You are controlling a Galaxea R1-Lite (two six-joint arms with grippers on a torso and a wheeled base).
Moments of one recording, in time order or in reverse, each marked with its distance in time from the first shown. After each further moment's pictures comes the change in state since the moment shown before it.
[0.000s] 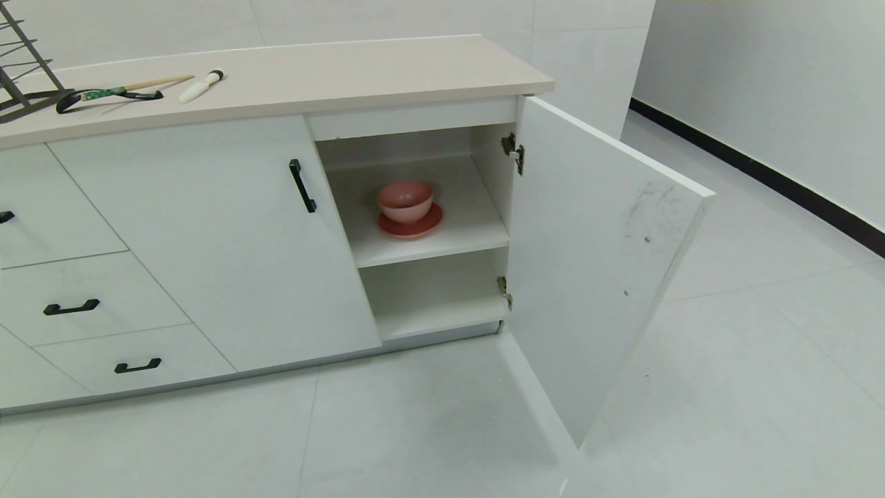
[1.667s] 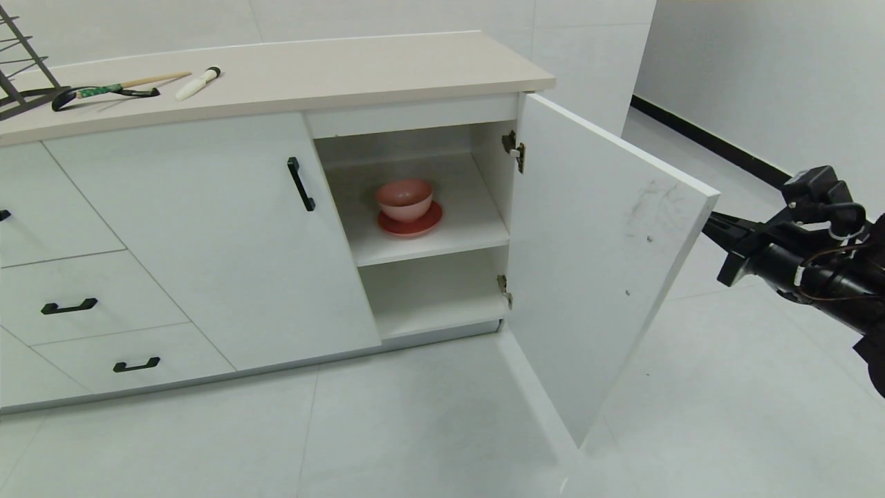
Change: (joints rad) left arm 0.001 0.000 0.000 -0.001 0.029 -0.017; right arm 0.026 1.331 -0.422 -0.824 0.338 -0.125
